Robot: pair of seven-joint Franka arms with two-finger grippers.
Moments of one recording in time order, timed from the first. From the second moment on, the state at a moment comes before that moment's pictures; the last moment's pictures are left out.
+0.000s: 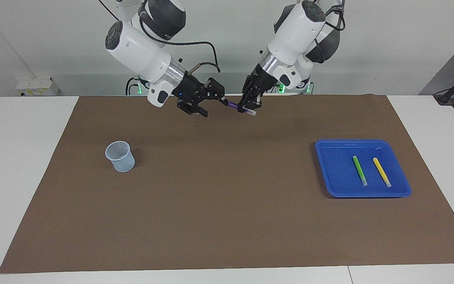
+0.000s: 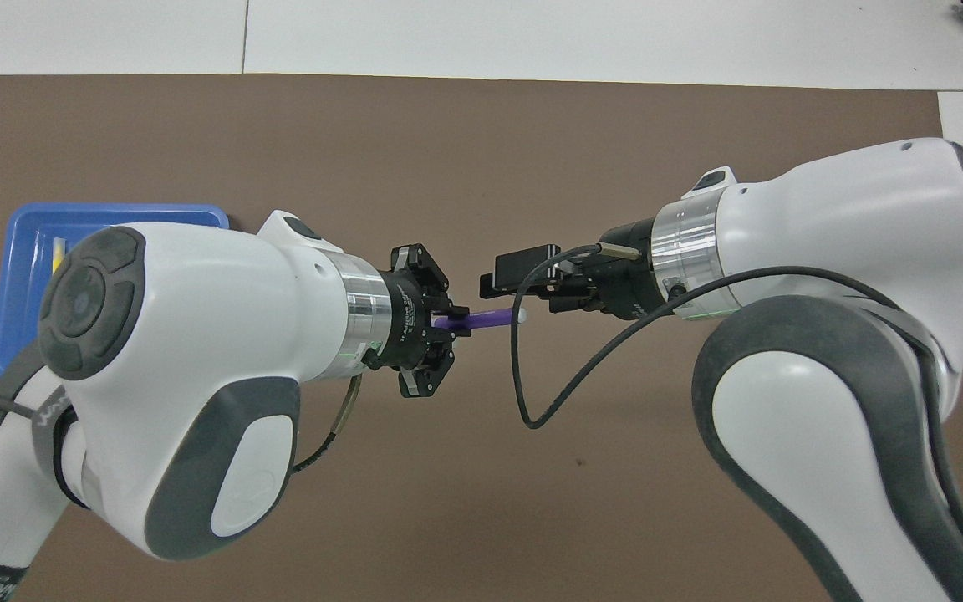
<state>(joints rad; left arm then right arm) -0.44 -0.03 -0.16 -1.82 -0.42 2.09 -2.01 0.38 0.05 0.00 -1.75 0.73 1.98 0.20</state>
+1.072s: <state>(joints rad) -0.44 -0.02 -0.16 -1.83 -0.43 2.13 -2.05 0.39 0.05 0.00 -1.75 0.74 1.99 0.21</state>
